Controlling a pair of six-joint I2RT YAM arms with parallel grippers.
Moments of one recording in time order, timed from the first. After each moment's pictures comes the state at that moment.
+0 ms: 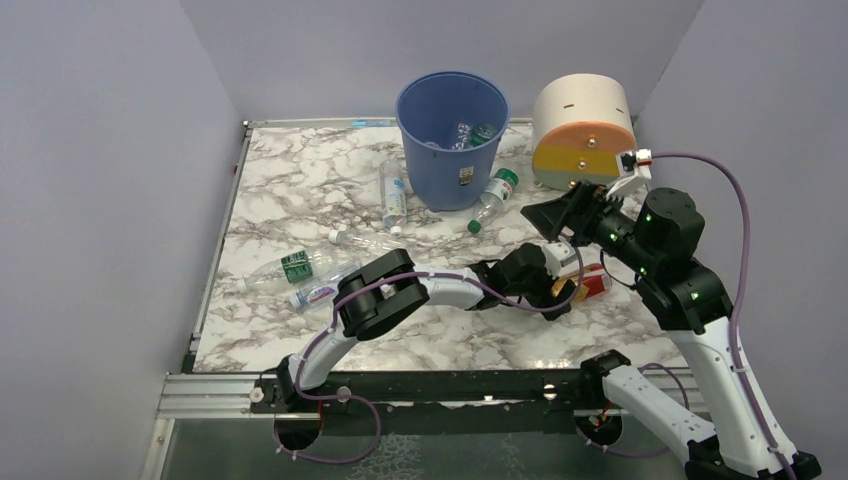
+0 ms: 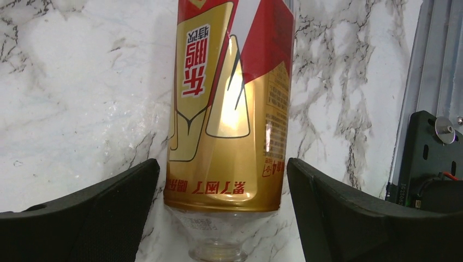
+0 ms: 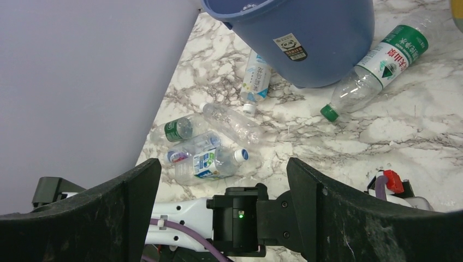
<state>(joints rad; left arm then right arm) -1.15 2.23 1.43 0.33 0.17 -0.28 0.35 0.77 1.12 -0.56 -0.24 0.58</state>
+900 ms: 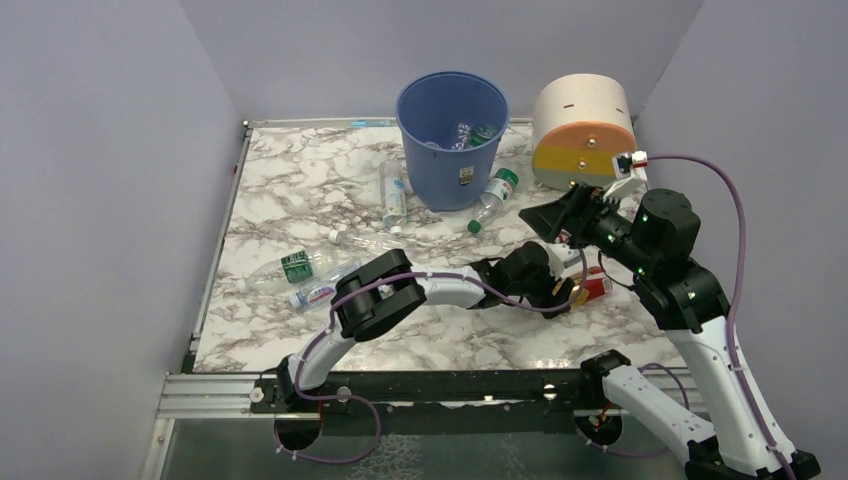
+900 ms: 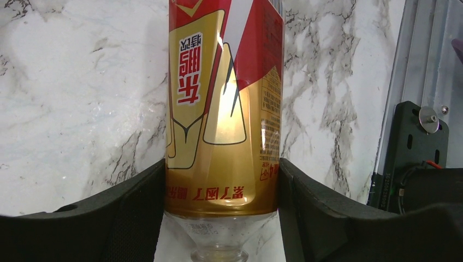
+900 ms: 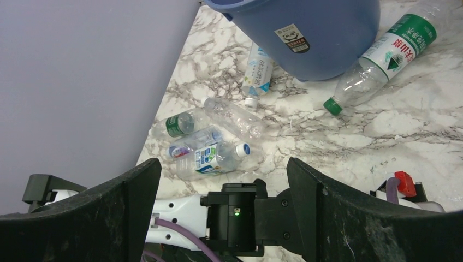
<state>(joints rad) -1.15 2.22 1.47 0.27 0.21 -0.27 0.35 0.77 1.10 -0.56 -0.26 0.60</state>
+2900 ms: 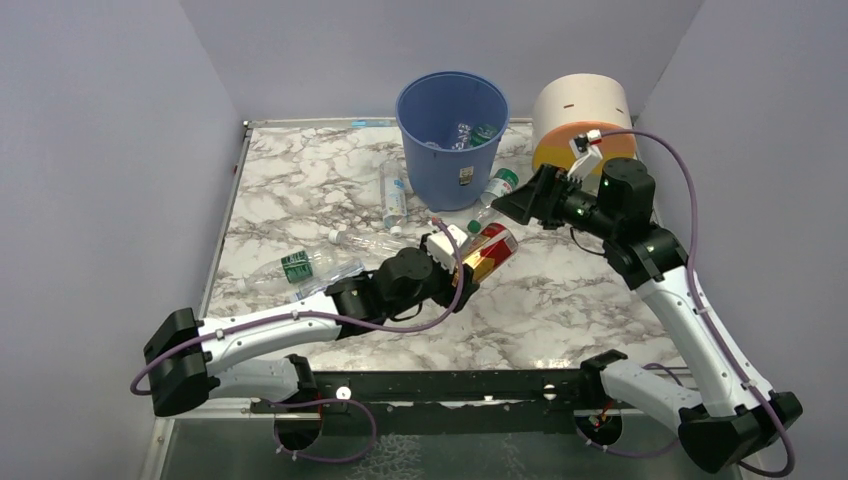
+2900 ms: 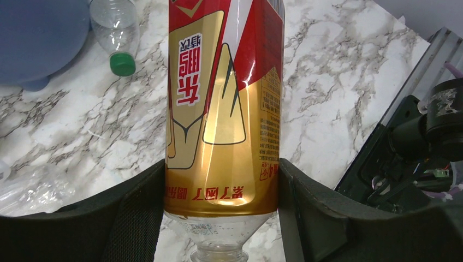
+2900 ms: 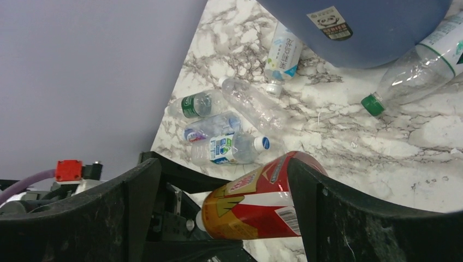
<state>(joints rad) -1.13 1.18 0.80 0.01 -0.19 -0.26 0.35 0.99 1.12 -0.42 -0.42 0.62</state>
